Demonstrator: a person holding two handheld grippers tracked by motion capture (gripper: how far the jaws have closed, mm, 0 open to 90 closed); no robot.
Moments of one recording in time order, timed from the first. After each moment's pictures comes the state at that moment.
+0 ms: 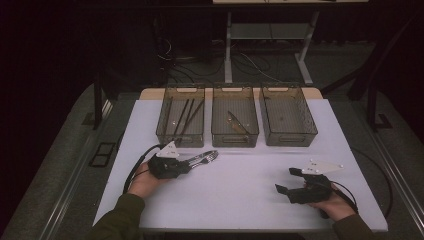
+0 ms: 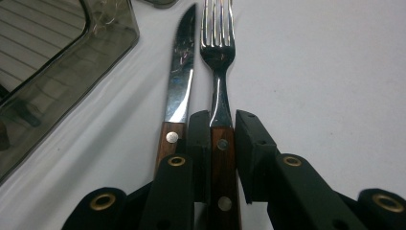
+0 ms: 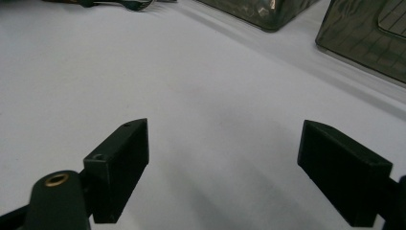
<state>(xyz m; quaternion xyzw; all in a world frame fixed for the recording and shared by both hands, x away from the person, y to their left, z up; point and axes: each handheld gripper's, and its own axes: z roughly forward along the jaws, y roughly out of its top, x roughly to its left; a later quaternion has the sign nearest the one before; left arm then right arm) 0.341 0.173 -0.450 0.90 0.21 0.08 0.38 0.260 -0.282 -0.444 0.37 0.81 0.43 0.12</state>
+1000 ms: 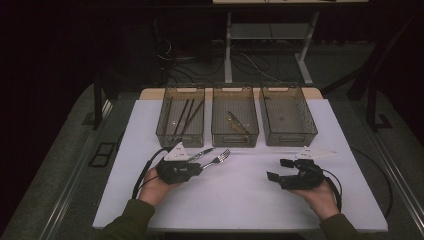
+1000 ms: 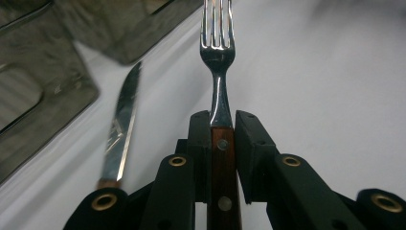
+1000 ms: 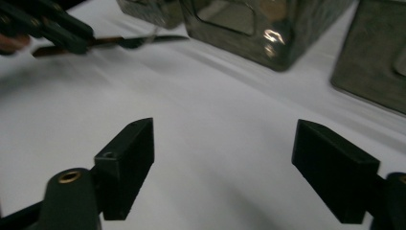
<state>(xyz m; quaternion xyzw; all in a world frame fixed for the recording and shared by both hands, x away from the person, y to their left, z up) 0.307 0.130 -0.419 0.87 0.24 0.09 0.42 0.283 -0.258 -0.419 0.41 0.78 0.47 0.08</state>
